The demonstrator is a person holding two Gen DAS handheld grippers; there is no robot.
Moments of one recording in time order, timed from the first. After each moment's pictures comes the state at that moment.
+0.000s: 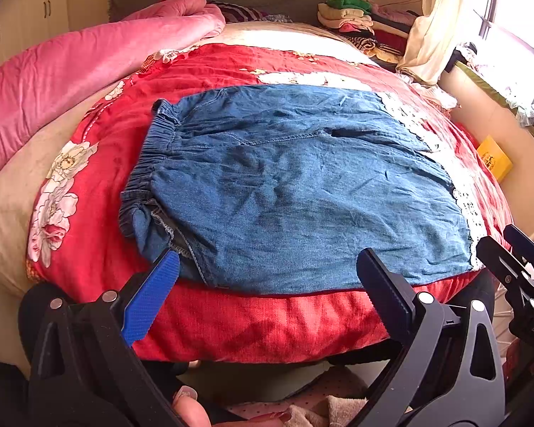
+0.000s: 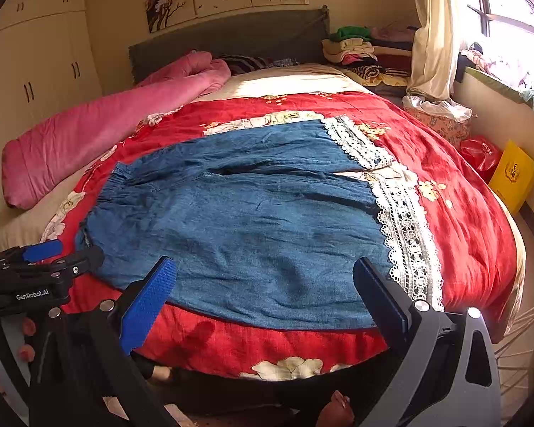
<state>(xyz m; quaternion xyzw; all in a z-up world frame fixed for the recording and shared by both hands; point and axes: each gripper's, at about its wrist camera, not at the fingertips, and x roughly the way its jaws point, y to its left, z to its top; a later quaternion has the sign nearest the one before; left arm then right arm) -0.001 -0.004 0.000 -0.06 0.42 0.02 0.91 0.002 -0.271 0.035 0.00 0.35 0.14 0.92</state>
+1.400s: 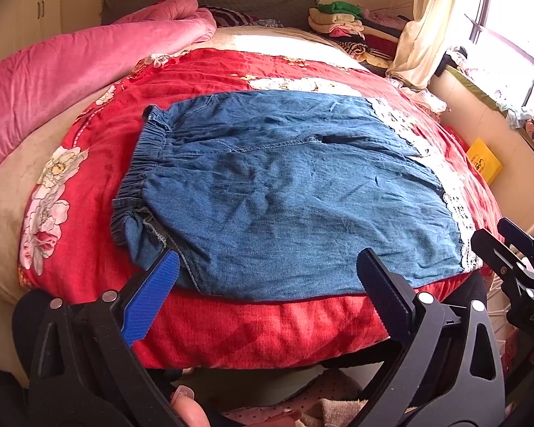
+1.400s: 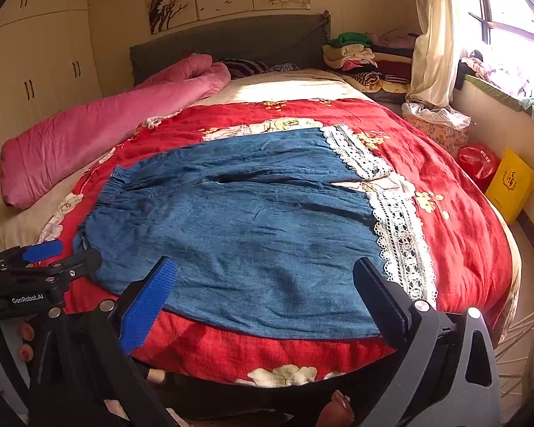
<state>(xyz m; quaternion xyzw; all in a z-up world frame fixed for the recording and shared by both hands) 0.000 -0.004 0.003 -0.07 0.41 0.00 0.91 0.005 -0.269 0.043 -0.01 0.35 0.14 0.93</state>
